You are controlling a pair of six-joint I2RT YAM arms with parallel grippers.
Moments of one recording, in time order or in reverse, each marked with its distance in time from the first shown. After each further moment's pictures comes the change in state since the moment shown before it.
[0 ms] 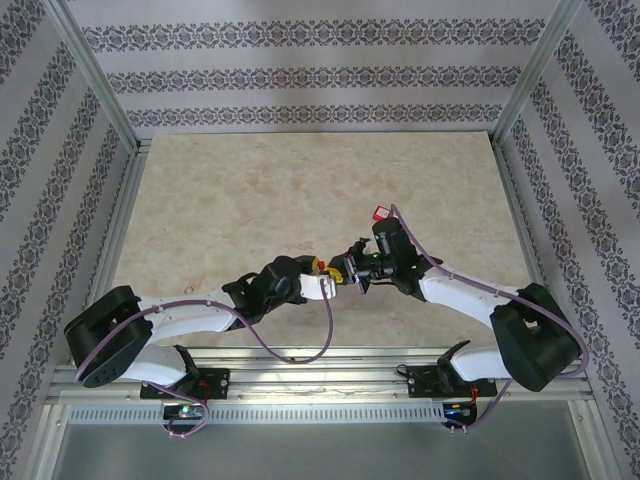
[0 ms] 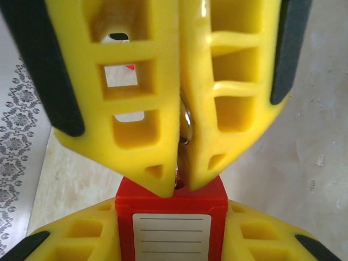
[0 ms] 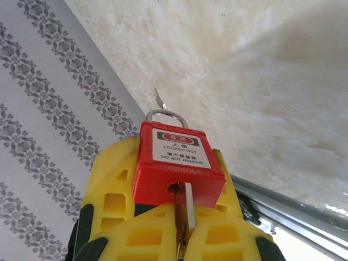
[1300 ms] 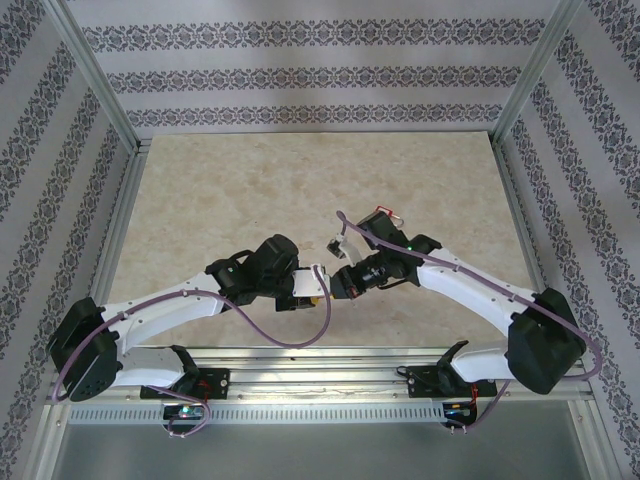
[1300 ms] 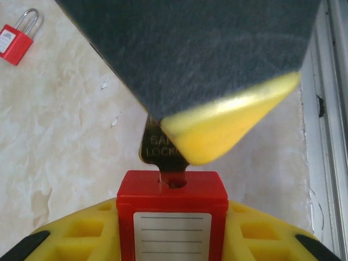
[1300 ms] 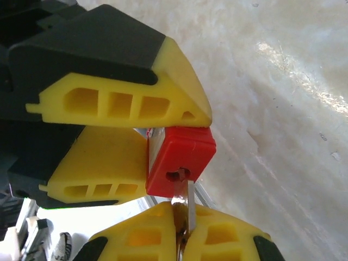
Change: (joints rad) left arm 0.067 -0.106 0.248 -0.637 0.423 -0.222; right arm 0.093 -0.005 0.275 -0.685 -0.042 -1.357
